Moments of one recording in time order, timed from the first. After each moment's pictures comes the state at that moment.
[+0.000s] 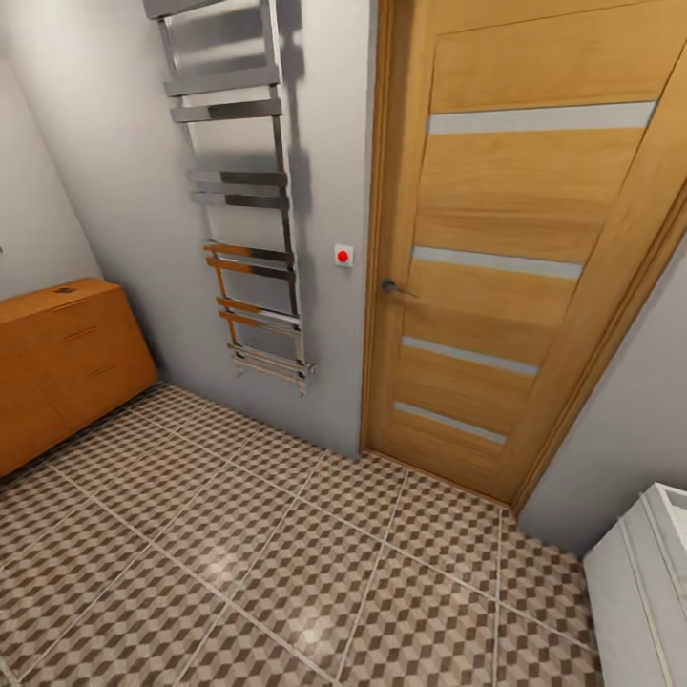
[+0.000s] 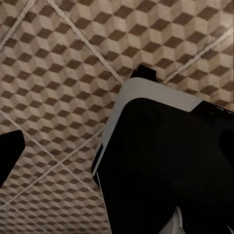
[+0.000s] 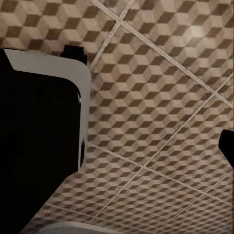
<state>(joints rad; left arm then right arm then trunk) -0.43 0.09 0.04 0.04 0.32 0.21 0.12 -0.47 -0.10 0.82 0.04 -0.63 0.33 0.07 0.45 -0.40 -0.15</state>
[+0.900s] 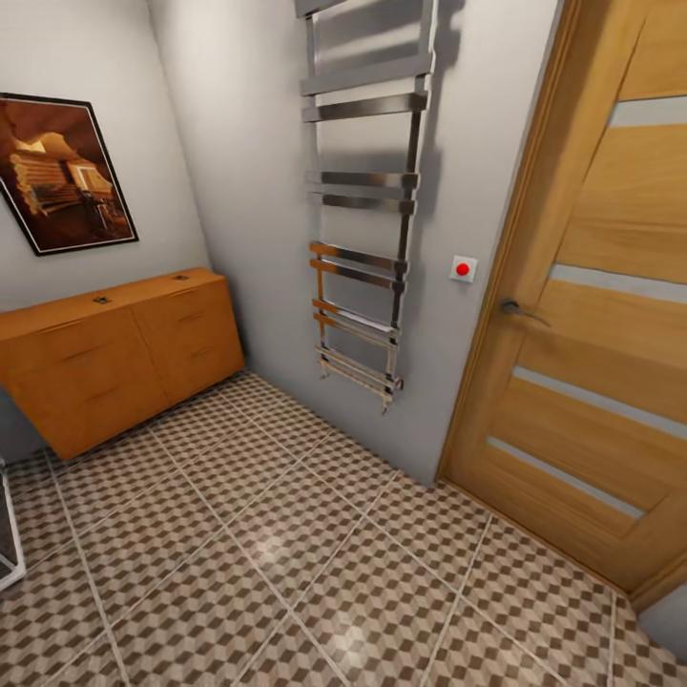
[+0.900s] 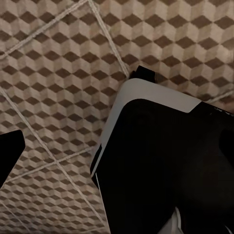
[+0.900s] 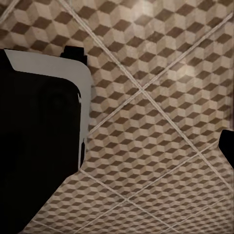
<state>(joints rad) -0.43 0.08 0.04 0.04 0.32 0.21 0.12 -0.47 -0.10 0.82 0.04 -0.63 0.33 0.07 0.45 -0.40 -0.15</state>
